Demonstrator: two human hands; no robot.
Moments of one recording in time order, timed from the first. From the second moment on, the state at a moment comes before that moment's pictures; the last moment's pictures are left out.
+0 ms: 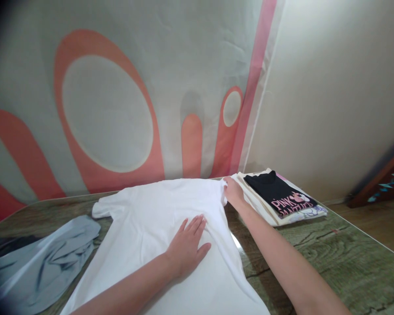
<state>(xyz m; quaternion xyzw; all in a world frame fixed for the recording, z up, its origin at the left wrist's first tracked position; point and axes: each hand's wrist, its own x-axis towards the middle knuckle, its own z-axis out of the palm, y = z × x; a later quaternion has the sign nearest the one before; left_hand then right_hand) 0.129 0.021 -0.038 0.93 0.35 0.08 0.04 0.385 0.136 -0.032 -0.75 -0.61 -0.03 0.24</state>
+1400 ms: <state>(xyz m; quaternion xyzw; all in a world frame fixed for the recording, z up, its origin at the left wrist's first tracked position) 0.158 0.004 -0.028 0.94 0.30 0.12 0.10 0.348 0.083 -0.042 -0.77 -0.60 0.08 0.20</state>
